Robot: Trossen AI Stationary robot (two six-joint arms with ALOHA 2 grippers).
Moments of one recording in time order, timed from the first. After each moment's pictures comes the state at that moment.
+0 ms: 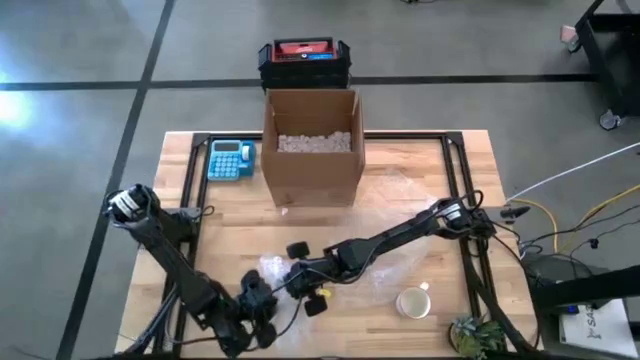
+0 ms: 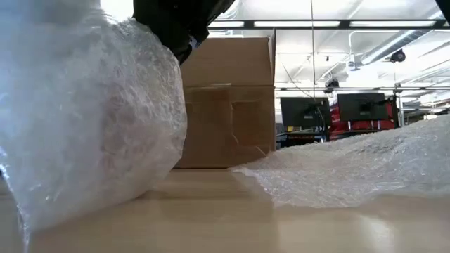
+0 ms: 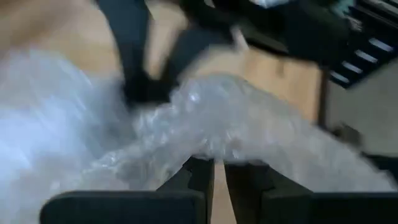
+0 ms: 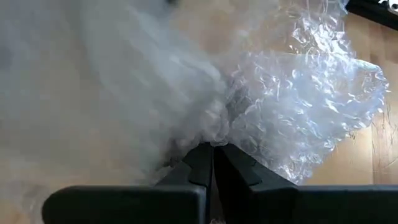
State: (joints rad) left arm -0.86 1.66 1.12 -0.44 -0.78 -1.16; right arm 0.32 2.28 1.82 -0.41 0.07 -0.09
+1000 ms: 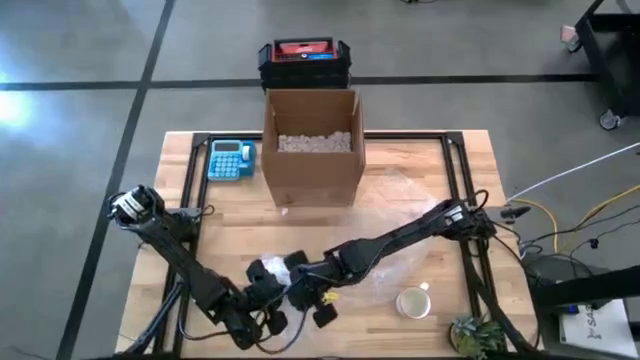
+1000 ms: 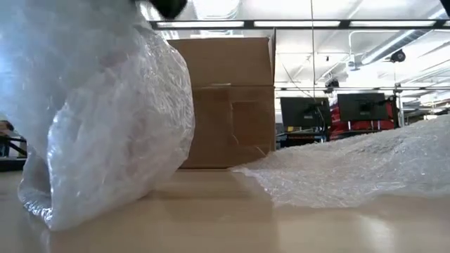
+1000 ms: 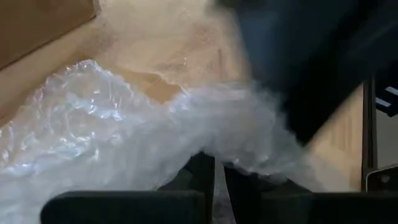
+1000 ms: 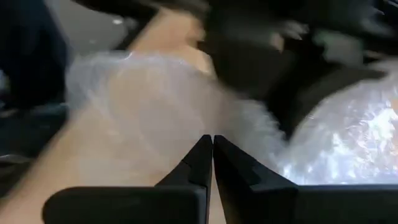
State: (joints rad) left arm -0.81 1.68 1.10 -0.44 -0.83 -1.15; right arm 0.33 2.30 1.96 -0.55 -0.05 -0.19
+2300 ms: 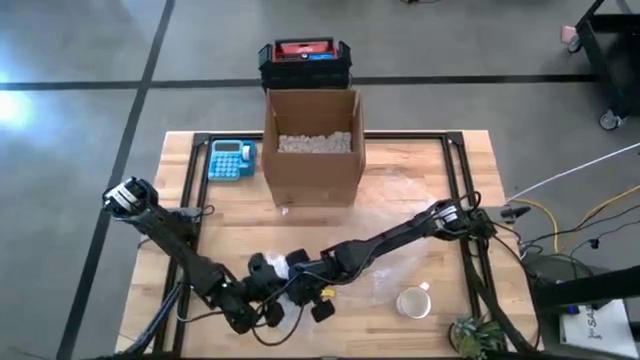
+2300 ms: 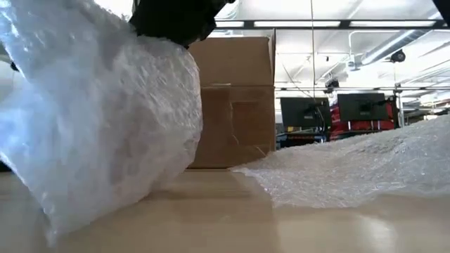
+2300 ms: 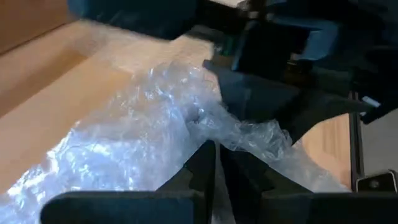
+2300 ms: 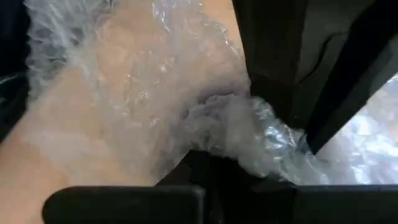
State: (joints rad) left arm -0.77 1.63 0.92 -0.22 -0.78 -1.13; right arm 0.32 2.31 1.91 -0.54 -0.03 -0.18
